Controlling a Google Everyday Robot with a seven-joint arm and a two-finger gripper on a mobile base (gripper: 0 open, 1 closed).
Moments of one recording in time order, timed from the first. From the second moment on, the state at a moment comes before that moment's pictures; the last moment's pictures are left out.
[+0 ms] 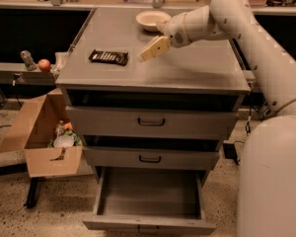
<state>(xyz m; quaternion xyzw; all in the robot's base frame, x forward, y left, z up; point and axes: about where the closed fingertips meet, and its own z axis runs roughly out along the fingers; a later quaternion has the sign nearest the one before) 0.768 -0.025 0.899 -0.50 0.68 0.26 0.46</state>
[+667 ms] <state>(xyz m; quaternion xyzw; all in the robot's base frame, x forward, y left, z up) 0.783 0.028 0.884 -0.50 0.64 0.34 0.48</state>
